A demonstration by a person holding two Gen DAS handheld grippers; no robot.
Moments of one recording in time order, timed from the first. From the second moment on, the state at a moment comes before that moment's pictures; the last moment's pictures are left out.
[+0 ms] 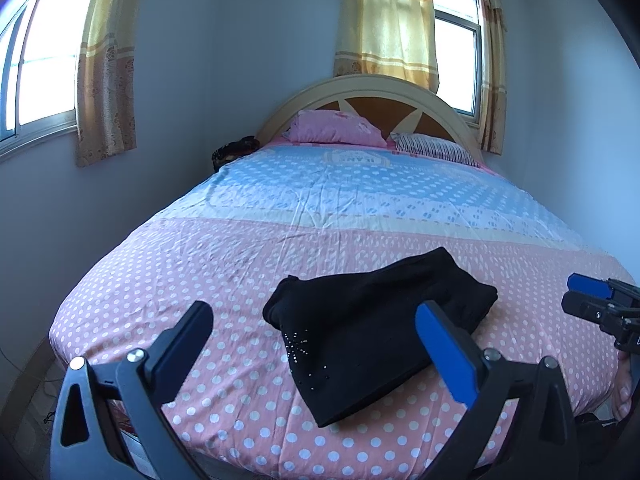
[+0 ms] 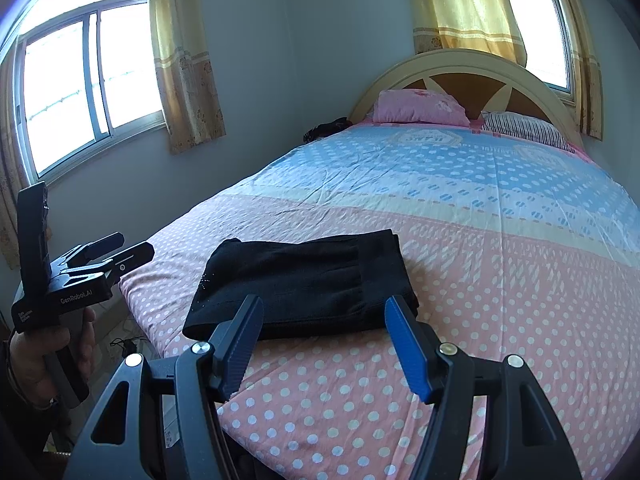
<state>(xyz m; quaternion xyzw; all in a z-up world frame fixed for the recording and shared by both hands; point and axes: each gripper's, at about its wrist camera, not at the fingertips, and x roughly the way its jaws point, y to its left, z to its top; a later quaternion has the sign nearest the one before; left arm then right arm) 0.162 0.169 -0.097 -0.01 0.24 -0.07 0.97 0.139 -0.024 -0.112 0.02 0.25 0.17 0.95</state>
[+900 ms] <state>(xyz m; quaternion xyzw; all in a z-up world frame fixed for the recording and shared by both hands) 0.167 0.167 -0.098 0.01 0.25 -0.06 0.97 0.136 -0.021 -0.120 0.01 0.25 0.17 0.95</state>
